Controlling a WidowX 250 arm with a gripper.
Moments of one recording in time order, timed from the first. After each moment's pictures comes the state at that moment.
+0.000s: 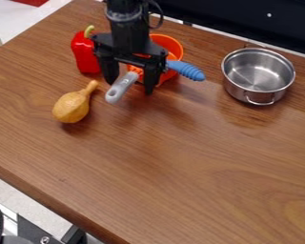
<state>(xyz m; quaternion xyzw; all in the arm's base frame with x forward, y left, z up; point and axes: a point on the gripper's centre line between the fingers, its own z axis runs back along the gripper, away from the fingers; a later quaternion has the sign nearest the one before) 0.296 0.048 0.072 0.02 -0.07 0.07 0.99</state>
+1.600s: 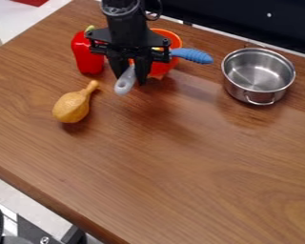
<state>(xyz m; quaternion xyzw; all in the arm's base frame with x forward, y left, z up) 0.288 0.047 0.096 0.01 -0.12 0.14 0.98</state>
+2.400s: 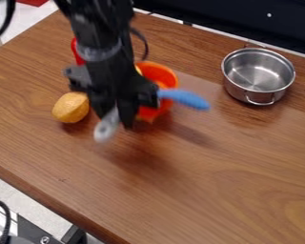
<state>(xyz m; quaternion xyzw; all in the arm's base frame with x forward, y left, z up) 0.215 0.007 0.089 0.01 -0.12 0.09 0.99</state>
